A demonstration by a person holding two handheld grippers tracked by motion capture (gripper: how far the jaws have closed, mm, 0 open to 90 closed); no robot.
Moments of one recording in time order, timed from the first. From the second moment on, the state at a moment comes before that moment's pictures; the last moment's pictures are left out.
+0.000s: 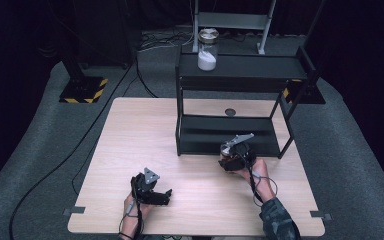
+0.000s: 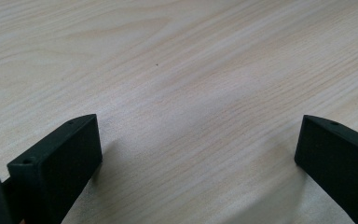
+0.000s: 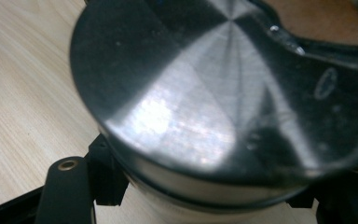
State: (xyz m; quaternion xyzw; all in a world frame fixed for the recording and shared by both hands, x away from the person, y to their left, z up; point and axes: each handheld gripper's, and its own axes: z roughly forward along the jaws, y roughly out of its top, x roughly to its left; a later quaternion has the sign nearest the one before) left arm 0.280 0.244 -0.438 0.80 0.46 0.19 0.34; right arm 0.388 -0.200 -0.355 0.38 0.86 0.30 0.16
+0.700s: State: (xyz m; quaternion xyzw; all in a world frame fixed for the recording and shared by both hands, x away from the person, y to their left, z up) left arm 0.280 0.244 -0.438 0.80 0.46 0.19 0.34; right arm 0.397 -0.218 -0.330 0.40 0.87 0.25 0.16
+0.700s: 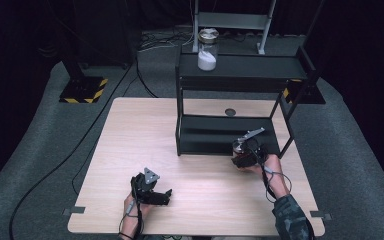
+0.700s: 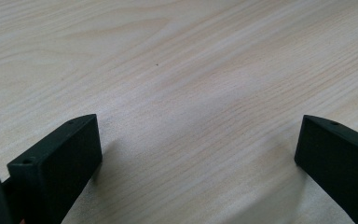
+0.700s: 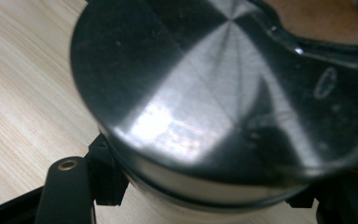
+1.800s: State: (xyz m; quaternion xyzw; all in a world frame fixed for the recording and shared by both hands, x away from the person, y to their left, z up) left arm 0.280 0.244 -0.438 0.80 0.46 0.19 0.34; right arm 0.400 -0.242 -0.292 0.42 0.87 0.20 0.17
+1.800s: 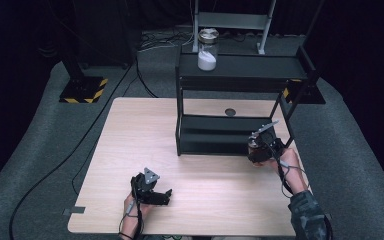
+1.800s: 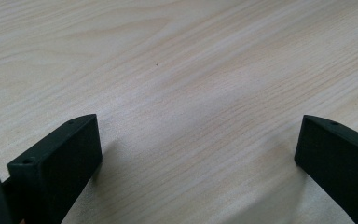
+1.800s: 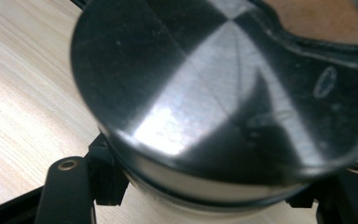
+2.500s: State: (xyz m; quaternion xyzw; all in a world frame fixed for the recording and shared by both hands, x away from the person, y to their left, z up) left arm 0.280 0.244 -0.438 0.80 0.46 0.19 0.34; right arm 0.406 -0.249 -0.255 0.43 0.86 0.18 0.18
